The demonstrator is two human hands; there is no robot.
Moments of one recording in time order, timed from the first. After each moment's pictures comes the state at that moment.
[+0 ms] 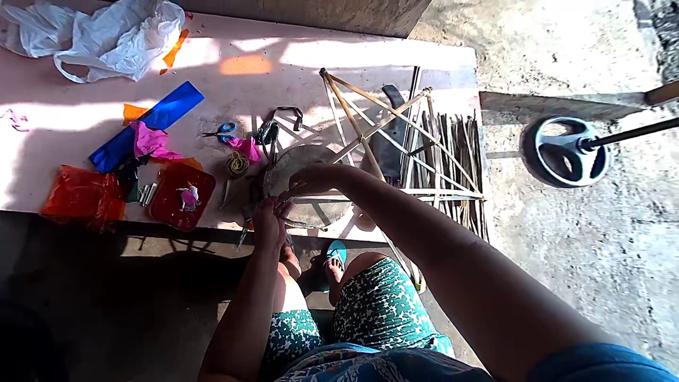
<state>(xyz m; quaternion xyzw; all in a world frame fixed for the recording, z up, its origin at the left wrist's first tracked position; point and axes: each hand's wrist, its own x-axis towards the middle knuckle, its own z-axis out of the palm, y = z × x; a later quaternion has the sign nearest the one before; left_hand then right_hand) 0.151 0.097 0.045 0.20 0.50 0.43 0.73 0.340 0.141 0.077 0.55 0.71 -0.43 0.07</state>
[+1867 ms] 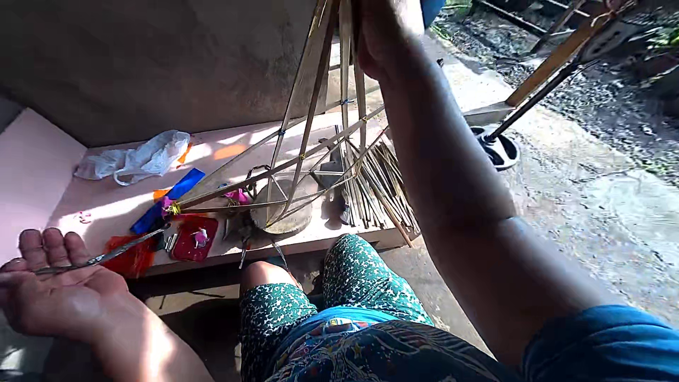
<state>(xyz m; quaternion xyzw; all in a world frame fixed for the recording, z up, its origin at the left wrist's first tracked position) -0.053 0.023 0.326 0.36 0.30 0.79 0.38 0.379 -0.056 0.438 0.47 0.45 -0.10 -0.75</state>
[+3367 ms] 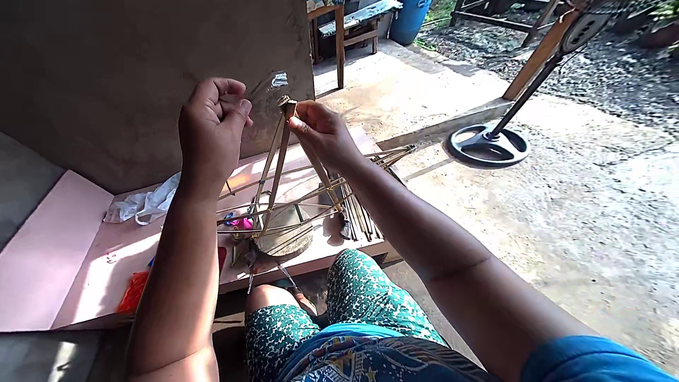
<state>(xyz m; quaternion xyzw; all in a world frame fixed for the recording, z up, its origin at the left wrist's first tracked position) 0.178 -0.021 0.457 0.86 0.15 0.41 0.25 0.352 -0.111 0.366 0.46 0.56 -0.08 -0.69</state>
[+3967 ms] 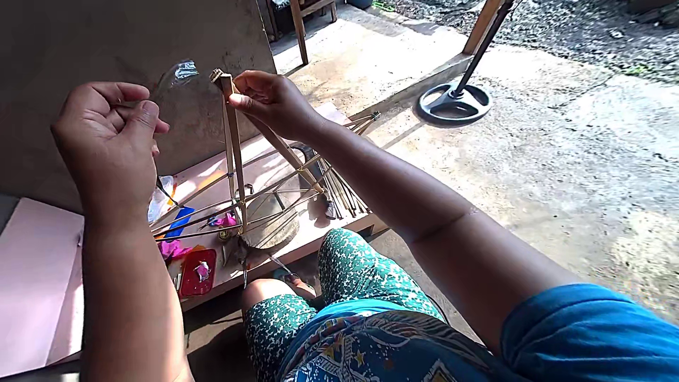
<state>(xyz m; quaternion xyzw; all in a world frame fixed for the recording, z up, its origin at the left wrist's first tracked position) 0.153 -0.005 0.456 0.86 0.14 0.43 0.25 0.372 -0.104 0.383 0.52 0.60 -0.04 -0.61</state>
